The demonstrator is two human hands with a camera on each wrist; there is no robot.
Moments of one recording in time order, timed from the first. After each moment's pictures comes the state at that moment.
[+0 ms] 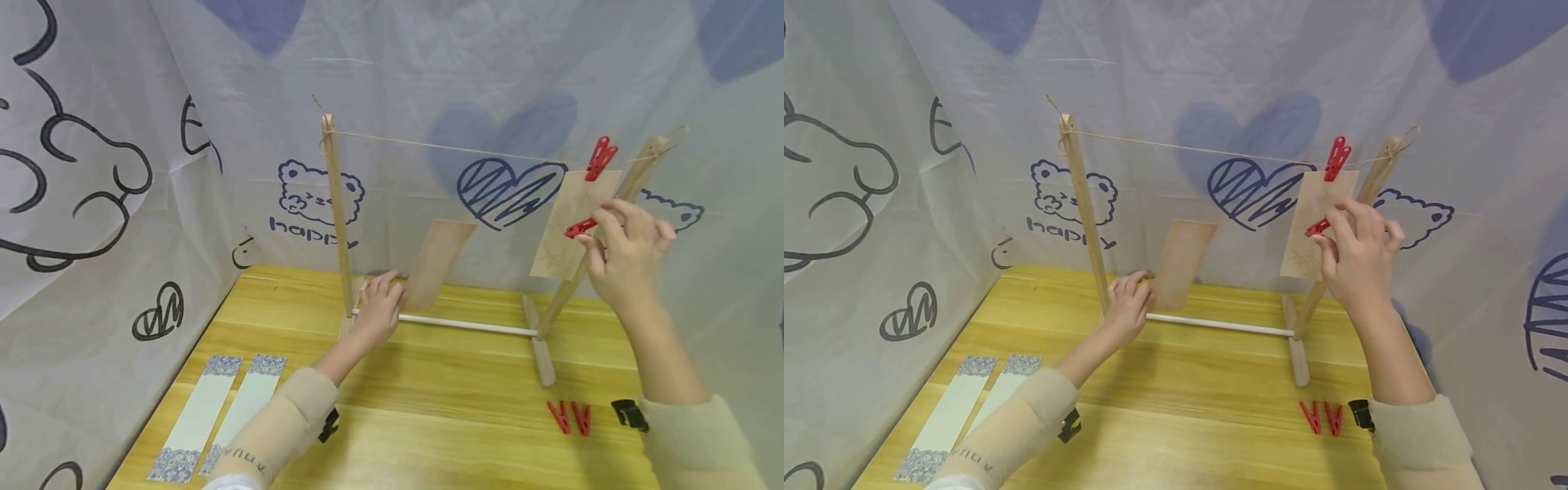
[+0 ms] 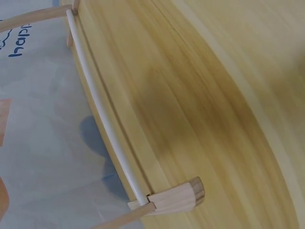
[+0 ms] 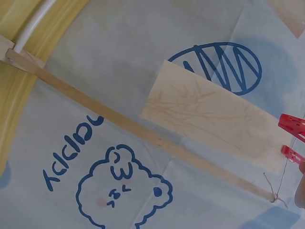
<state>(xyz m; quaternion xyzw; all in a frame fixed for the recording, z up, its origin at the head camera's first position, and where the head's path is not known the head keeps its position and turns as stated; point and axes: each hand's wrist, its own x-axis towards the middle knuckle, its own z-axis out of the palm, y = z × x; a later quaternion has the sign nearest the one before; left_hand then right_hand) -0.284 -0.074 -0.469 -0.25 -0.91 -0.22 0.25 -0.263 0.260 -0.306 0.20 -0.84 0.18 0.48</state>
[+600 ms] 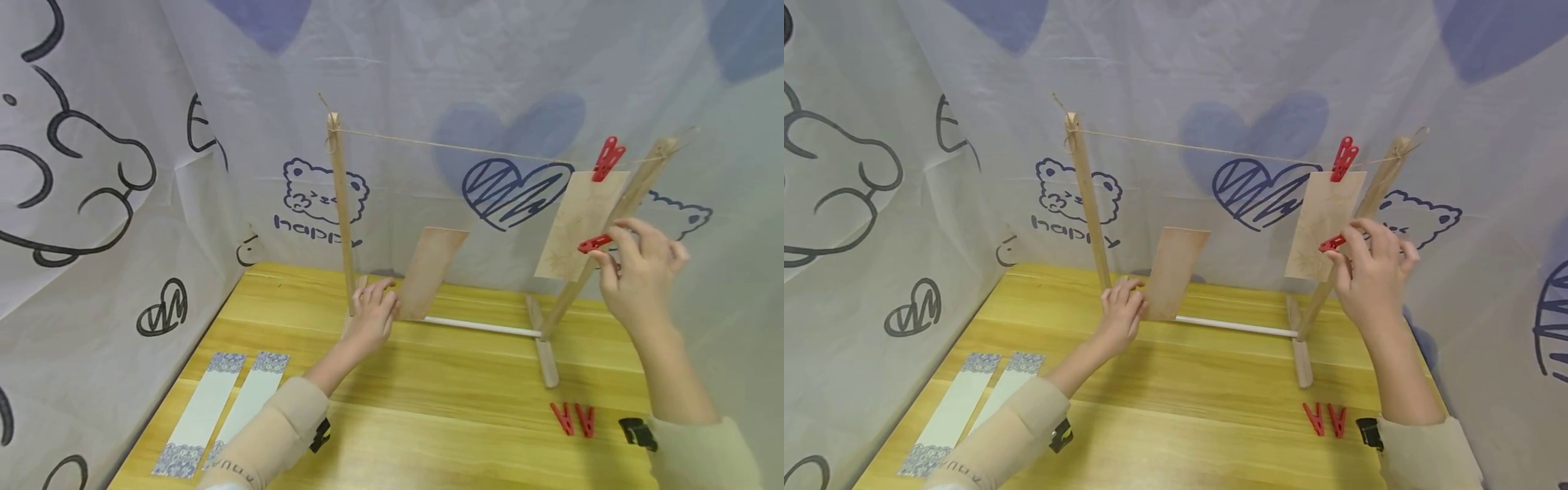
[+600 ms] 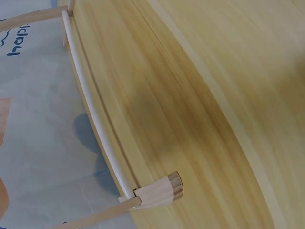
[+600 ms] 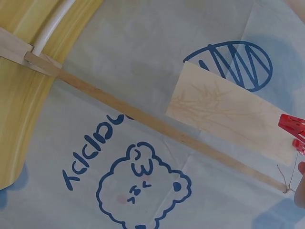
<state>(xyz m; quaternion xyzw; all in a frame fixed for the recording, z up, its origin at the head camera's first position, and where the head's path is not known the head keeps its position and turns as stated) -0.271 -0.090 -0.479 -0.25 -0.90 -0.22 0.27 -0.255 0.271 -0.323 0.19 -0.84 0.18 0.48</state>
